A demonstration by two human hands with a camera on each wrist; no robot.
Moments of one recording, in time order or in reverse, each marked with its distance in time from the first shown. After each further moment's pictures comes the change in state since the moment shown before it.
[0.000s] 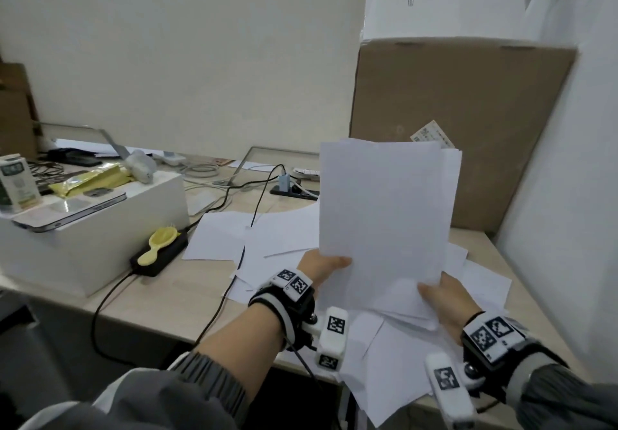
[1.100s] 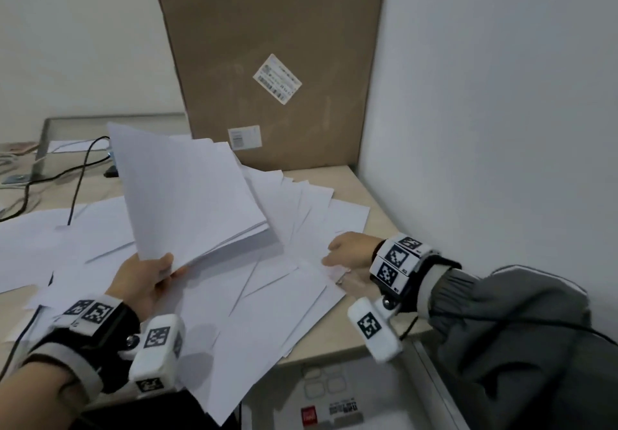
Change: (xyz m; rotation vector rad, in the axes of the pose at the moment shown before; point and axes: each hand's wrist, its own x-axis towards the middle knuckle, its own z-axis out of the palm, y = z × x) left_hand 0.047 -0.048 -0.023 -0.155 0.145 0.002; right_hand -0.004 0.000 -0.076 -0.782 -0.199 0.275
